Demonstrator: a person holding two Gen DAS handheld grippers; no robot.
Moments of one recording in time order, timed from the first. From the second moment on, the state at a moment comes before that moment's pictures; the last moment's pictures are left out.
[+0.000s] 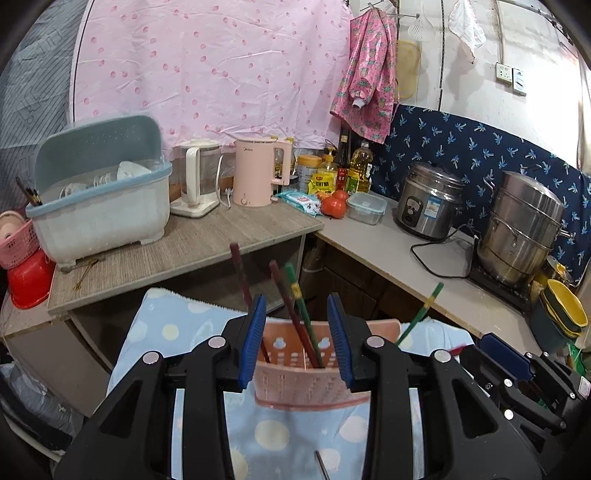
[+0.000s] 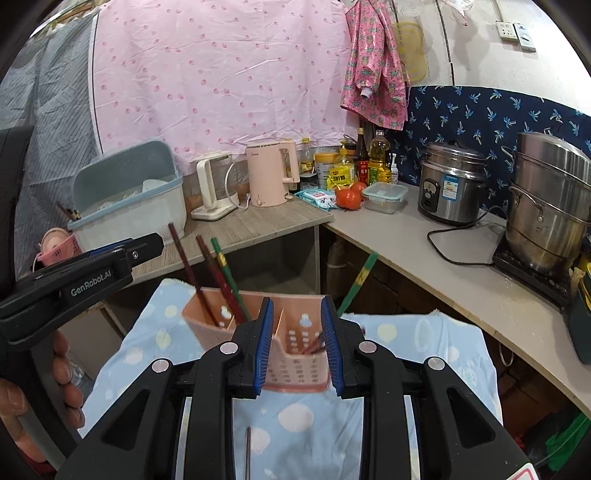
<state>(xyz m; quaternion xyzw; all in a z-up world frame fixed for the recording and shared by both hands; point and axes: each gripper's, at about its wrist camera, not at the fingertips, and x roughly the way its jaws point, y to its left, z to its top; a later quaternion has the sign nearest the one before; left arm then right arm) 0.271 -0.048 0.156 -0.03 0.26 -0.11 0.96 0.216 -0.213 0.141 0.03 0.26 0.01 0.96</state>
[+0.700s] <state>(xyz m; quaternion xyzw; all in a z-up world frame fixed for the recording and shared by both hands) 0.165 -0.014 0.037 -0.03 0.36 -0.09 0.93 0.090 -0.187 0.029 0.06 0.38 0.04 0.92</state>
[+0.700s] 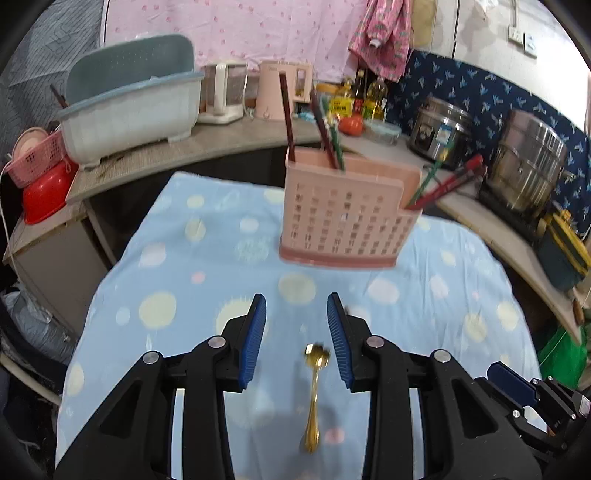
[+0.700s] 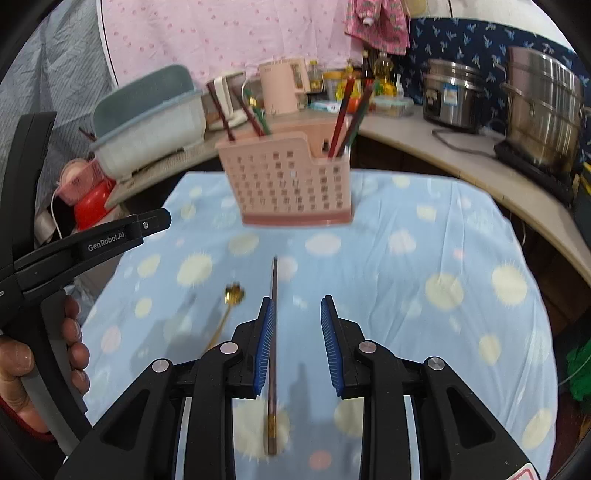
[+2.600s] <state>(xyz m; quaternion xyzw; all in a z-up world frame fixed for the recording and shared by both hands) 0.103 -0.030 -0.065 -0.02 0.44 -0.12 0.89 0.041 -0.163 -0.061 0.04 0.46 0.04 0.89</state>
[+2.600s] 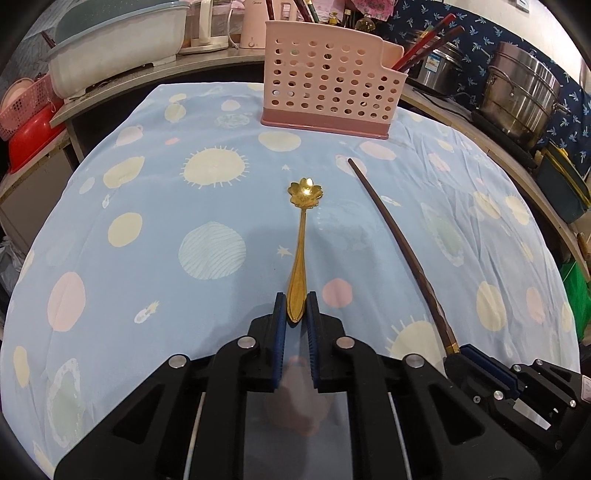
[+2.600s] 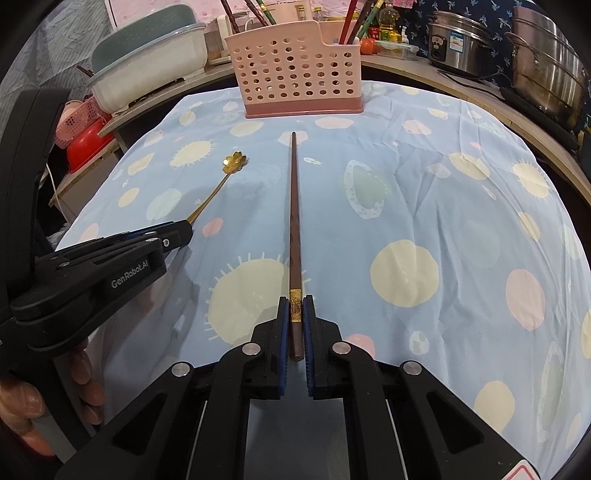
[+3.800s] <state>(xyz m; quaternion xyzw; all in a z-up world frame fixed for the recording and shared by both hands) 0.079 -0.003 0.049 -0.07 0.36 -0.14 0.92 0.014 -0.207 0.068 0.10 0.34 0.04 0.94</state>
